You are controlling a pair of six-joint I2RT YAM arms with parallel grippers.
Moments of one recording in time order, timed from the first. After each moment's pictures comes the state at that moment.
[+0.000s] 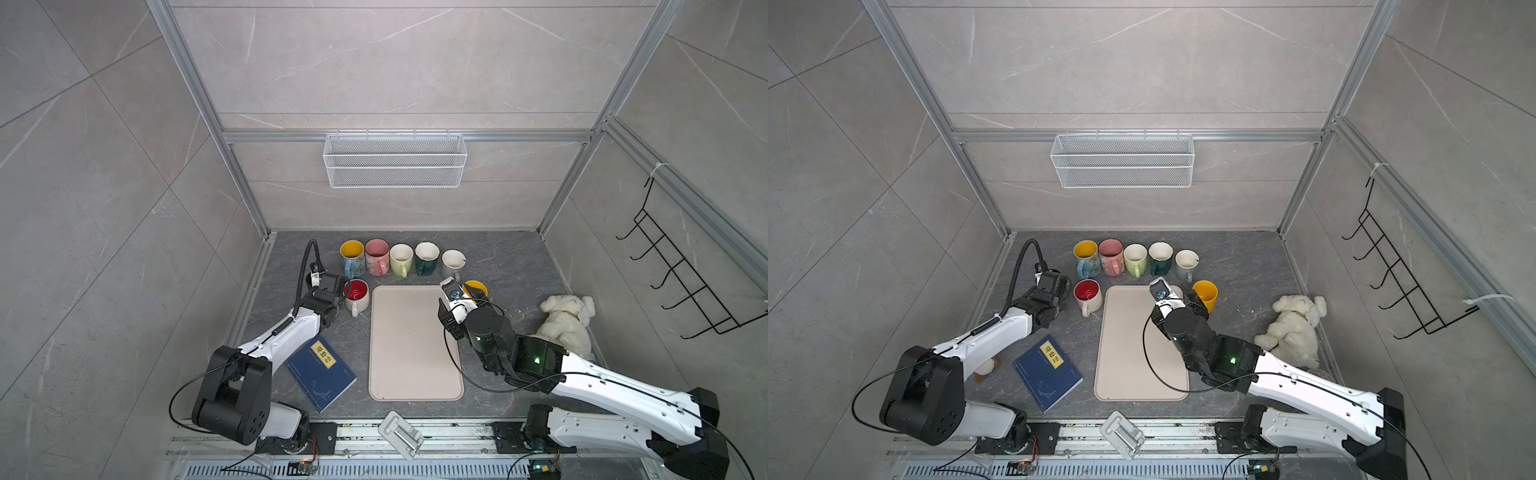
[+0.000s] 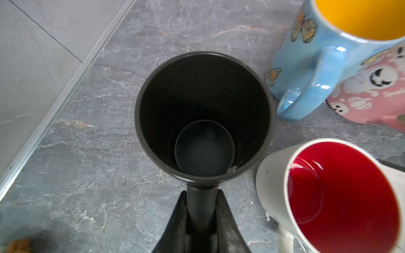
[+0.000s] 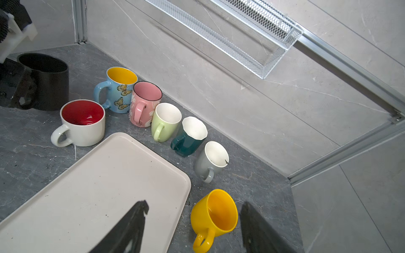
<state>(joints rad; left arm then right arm) -0.36 1.44 0.84 -0.30 -0.49 -0.47 1.08 1.02 0.93 -0.31 0.79 -0.15</state>
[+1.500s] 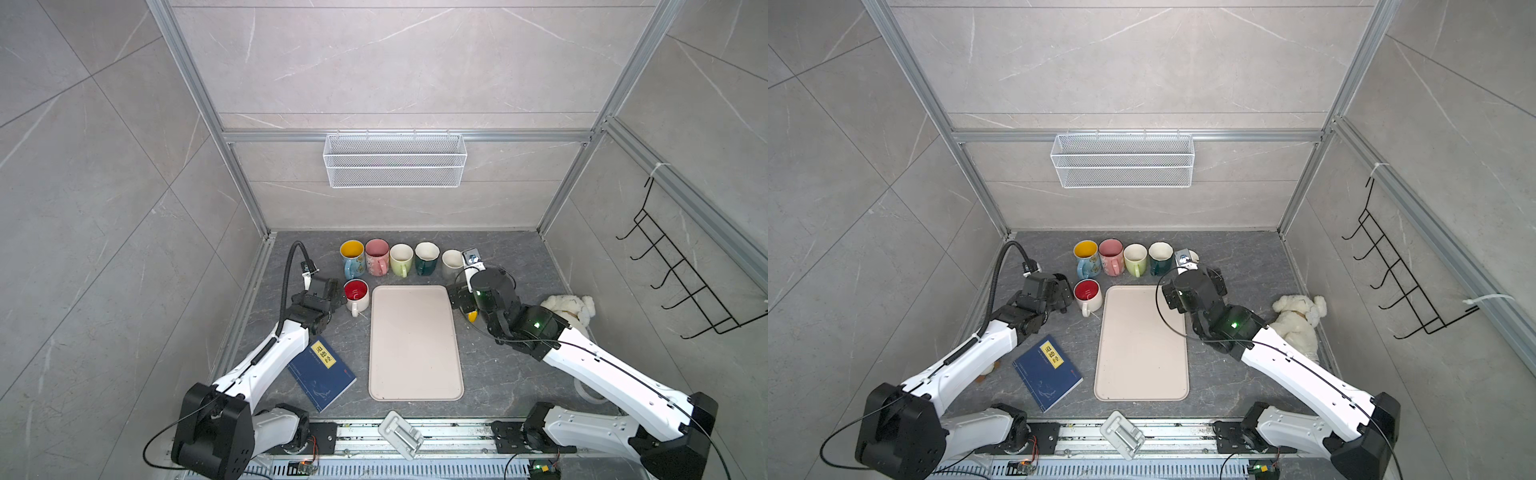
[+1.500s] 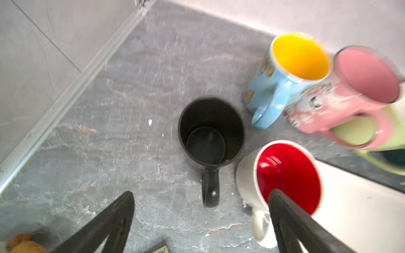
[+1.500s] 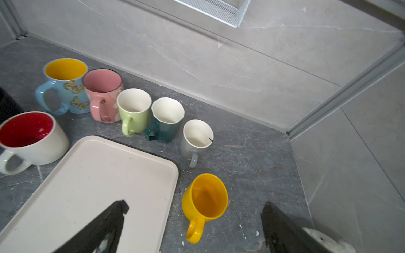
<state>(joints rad) -0.36 1.20 0.84 -0.36 -0.46 -0.46 0.74 1.16 1.12 -0.53 0.61 0.06</state>
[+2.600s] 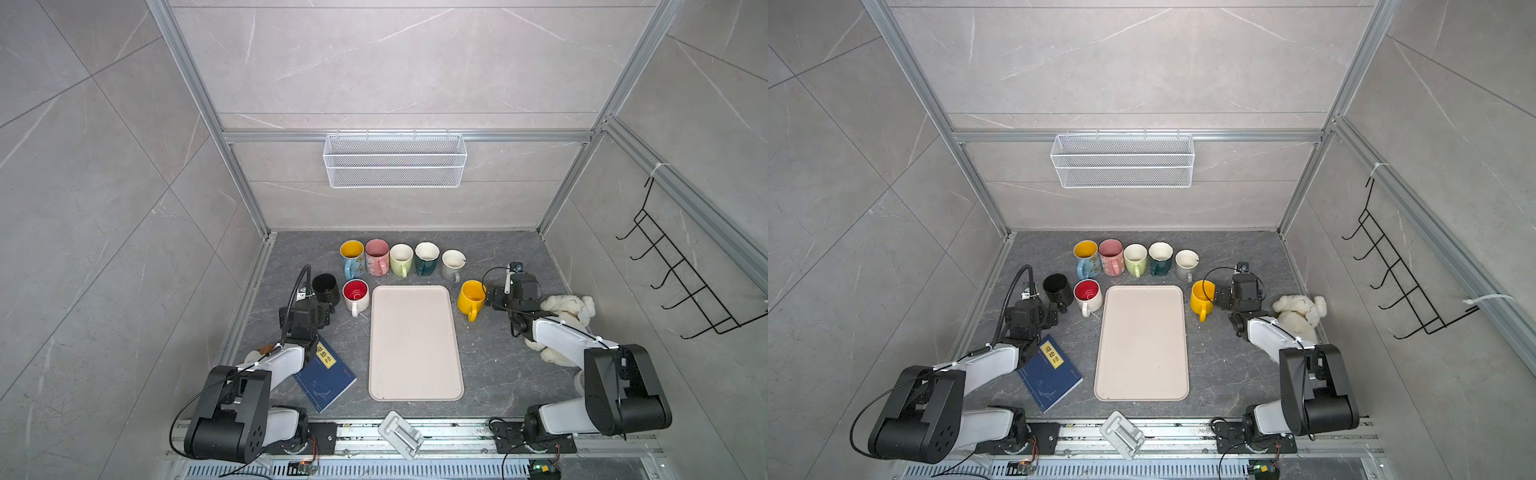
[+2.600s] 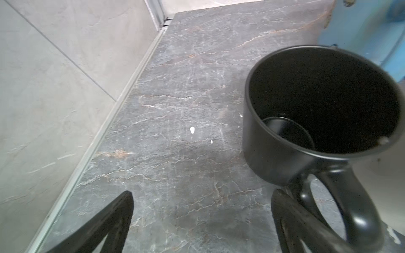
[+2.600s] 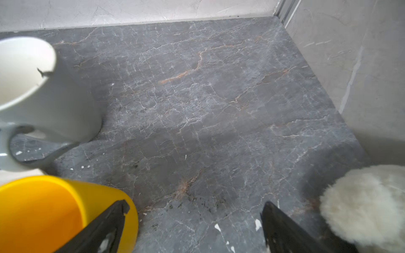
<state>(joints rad) -0.15 1.31 0.37 0.39 -0.40 -0.02 0.09 1.44 0.62 0.20 0.19 0.09</state>
